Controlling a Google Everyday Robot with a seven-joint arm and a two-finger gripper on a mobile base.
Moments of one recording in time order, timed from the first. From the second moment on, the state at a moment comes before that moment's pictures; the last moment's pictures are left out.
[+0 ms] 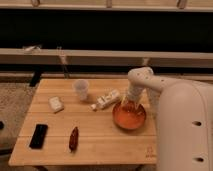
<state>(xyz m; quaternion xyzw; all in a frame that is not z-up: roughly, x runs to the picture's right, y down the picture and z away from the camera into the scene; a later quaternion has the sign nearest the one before) 0.157 0.103 0.908 -0.26 0.23 0.73 0.59</state>
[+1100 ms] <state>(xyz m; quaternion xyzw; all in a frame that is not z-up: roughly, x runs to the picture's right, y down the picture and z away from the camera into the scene) 0.163 0.064 0.933 -0.24 0.20 0.72 0.62</state>
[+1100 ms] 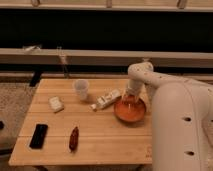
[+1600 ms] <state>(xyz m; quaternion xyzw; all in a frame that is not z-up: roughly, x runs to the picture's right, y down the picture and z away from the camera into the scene) 0.155 0.054 0.946 -0.24 0.20 0.71 0.63</state>
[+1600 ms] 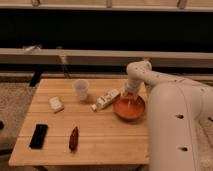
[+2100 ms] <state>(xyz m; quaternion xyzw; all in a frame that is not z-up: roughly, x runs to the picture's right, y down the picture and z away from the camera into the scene) 0.140 0.041 0.934 -0.26 0.19 0.70 0.64</state>
